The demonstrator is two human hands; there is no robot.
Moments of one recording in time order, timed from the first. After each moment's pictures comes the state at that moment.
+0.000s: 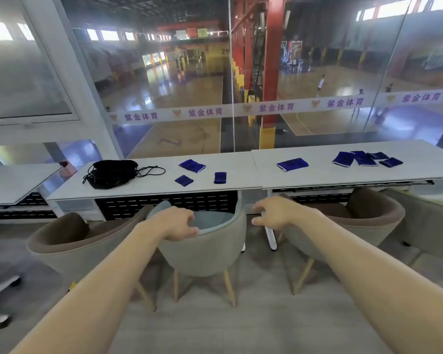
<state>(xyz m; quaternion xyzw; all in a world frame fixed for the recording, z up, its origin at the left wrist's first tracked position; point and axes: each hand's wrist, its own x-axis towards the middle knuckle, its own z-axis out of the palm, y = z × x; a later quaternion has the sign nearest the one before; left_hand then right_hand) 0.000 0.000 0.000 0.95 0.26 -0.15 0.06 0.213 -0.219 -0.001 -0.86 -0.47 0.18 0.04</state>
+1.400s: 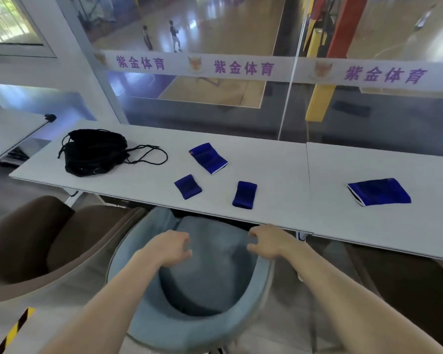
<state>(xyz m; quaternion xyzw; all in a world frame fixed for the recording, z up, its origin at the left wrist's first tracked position) 0.281 0.339 -0.234 0.87 0.39 -0.24 0.16 0.545 0.168 -0.235 -0.79 -0.52 0.32 -0.02</state>
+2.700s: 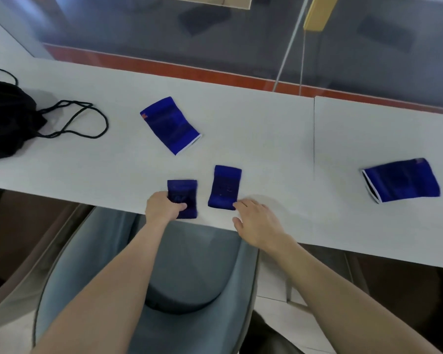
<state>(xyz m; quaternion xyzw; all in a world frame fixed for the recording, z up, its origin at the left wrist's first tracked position) 0.461 0.470 -0.392 0.66 0.65 -0.06 0.38 0.658 0.268 -0.355 -0.79 -0.54 0.27 -0.02</state>
